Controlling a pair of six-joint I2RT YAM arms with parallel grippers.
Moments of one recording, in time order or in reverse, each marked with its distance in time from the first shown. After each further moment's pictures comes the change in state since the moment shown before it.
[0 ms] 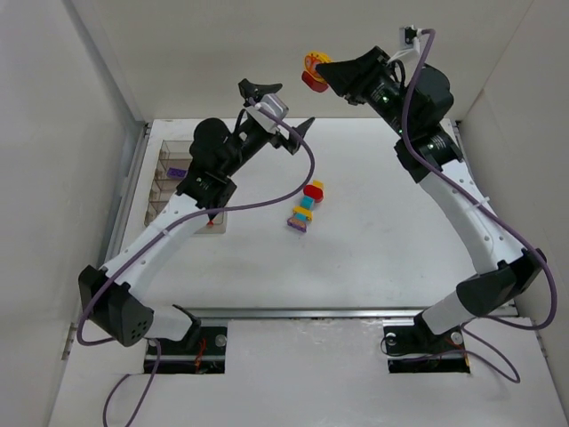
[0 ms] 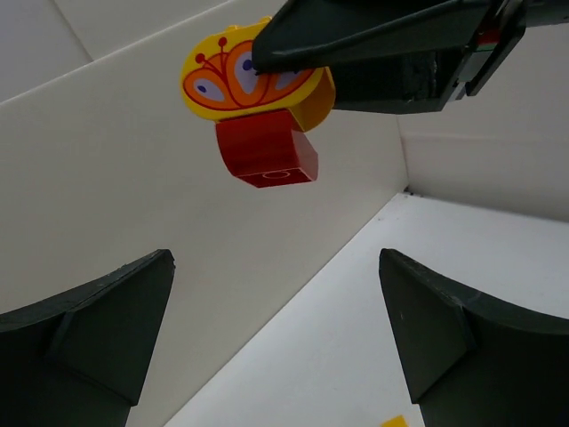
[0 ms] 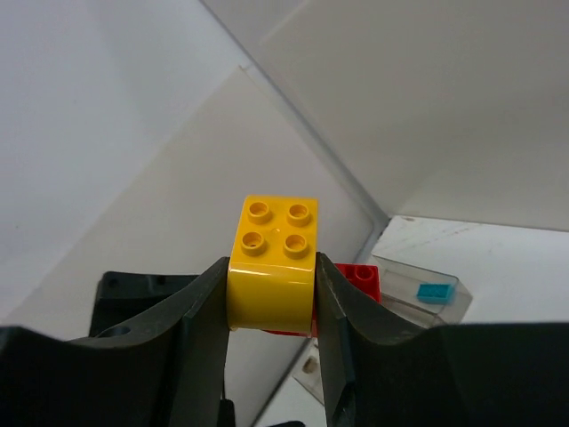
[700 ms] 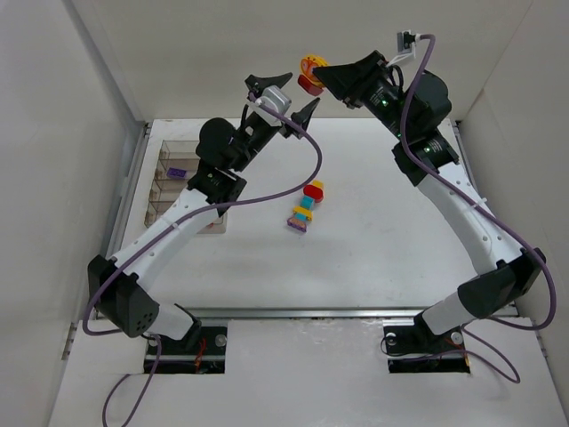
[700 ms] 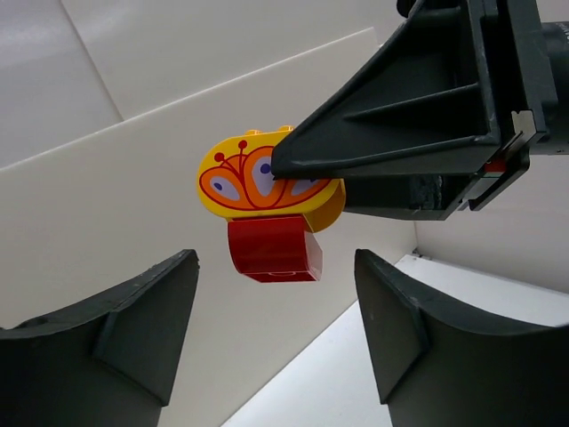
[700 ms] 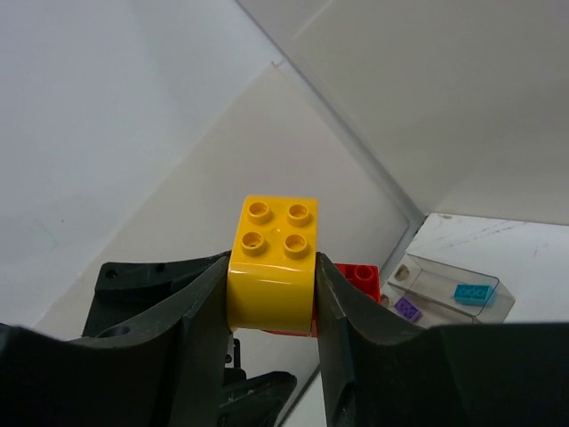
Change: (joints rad) left arm -0.057 0.075 0.048 0.183 -0.082 -0.053; right arm 0.000 -0.017 -0.072 0.122 -0.041 0.093
